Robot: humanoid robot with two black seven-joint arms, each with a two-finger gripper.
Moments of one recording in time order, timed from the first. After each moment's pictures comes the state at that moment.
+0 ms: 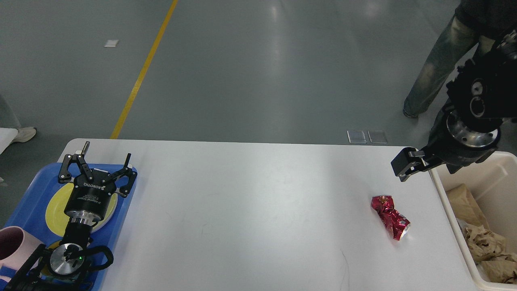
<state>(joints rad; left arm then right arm) -0.22 0.15 -1.48 -0.82 0.12 -0.63 -0.13 2.21 -0.31 -1.41 1.59 -0.33 0.45 -0.04</state>
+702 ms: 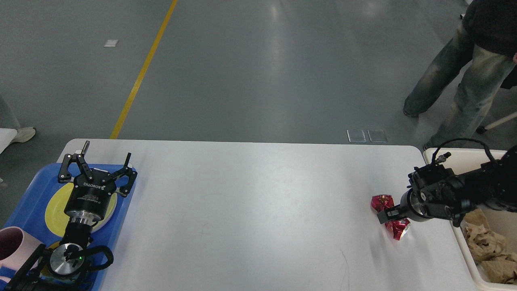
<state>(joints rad) -0.22 0.15 -1.48 -0.82 0.12 -0.63 -0.13 1.23 -0.25 -1.19 0.82 -0.60 0.20 0.01</state>
